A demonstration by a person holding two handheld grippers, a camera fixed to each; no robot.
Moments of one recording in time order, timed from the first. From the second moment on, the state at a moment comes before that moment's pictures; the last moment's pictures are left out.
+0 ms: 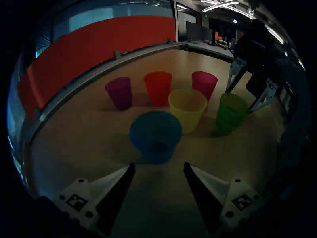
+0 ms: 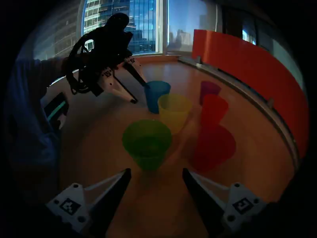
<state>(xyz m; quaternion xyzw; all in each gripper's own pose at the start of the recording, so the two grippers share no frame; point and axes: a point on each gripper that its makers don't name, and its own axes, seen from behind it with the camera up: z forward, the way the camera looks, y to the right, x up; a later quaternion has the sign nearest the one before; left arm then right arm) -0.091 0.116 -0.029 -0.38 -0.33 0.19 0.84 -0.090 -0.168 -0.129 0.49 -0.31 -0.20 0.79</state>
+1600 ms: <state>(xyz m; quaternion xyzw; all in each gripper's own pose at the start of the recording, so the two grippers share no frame) 0.011 0.029 -0.009 -0.15 -0.14 0.03 0.98 0.012 -0.065 -0.032 0.20 -0.15 -0.08 0.97</state>
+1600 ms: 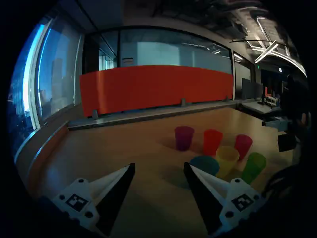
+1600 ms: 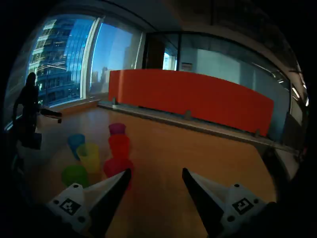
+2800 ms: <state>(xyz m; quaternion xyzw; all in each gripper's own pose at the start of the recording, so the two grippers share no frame) 0.111 0.015 -0.002 -0.04 0.02 -0.01 1.00 0.109 -0.005 0.004 -0.01 0.04 0.01 1.00</state>
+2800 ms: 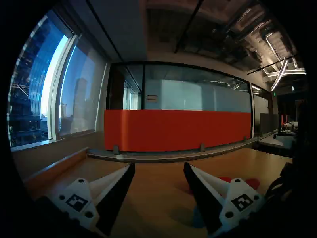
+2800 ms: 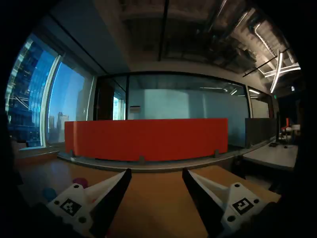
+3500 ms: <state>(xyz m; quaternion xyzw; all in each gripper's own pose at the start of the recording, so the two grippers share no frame) 0.055 -0.004 -0.004 0.00 0.01 0.01 1.00 0.082 -0.013 -0.006 0.00 0.02 0.02 1.00</state>
